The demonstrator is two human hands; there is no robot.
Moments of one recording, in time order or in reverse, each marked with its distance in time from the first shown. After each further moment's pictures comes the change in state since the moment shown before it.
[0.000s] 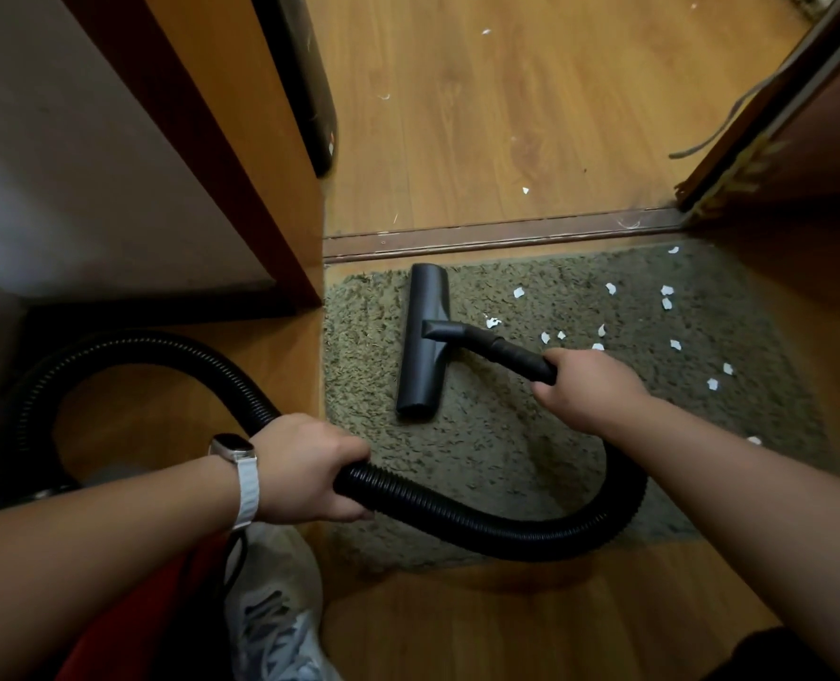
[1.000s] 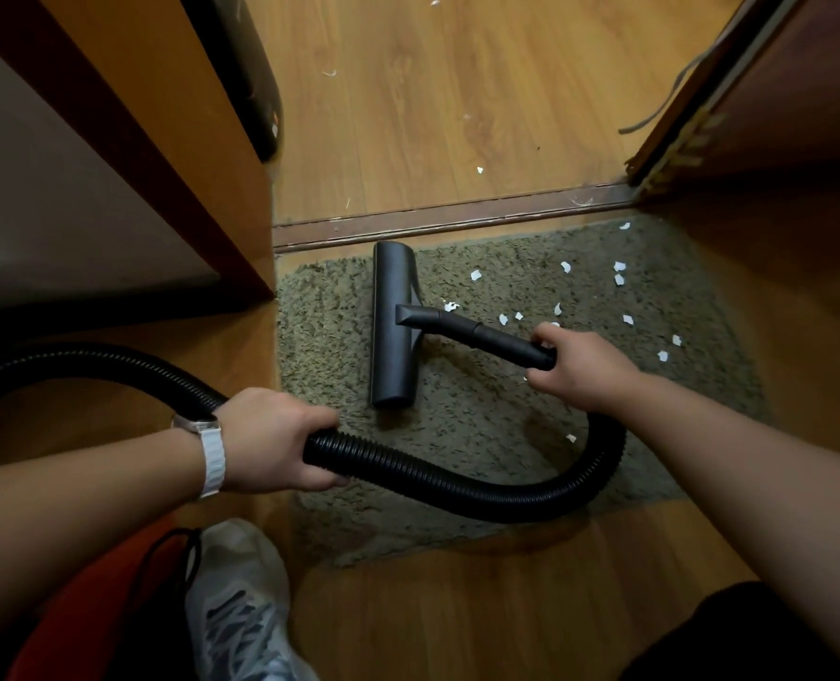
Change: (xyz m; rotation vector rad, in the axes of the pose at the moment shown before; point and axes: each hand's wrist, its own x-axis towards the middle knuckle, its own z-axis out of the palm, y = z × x) left_hand 0.028 -0.006 -0.008 0.094 0.027 -0.023; right_hand -0.002 0.053 -0.004 0.182 -0.010 -0.019
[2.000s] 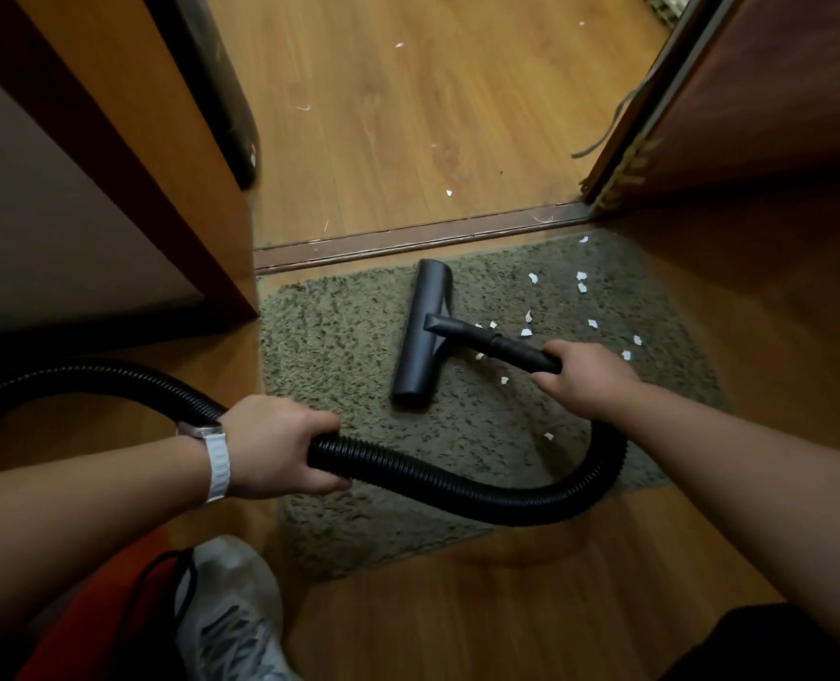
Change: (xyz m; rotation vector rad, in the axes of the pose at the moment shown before) left_hand 0.003 0.010 -0.006 0.003 0.033 0.007; right_hand -0.025 0.019 -0.006 -0.118 0.038 0.160
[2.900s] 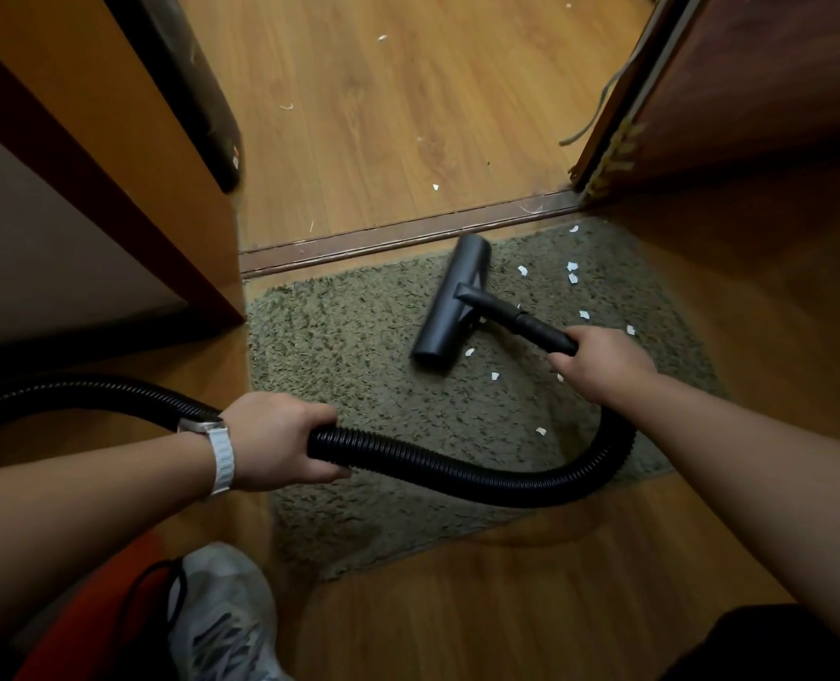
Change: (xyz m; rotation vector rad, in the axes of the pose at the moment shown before) left_hand 0.023 0.011 -0.006 0.030 -0.083 -0.054; right_hand 0.007 0.028 -0.006 0.080 0.091 0.137
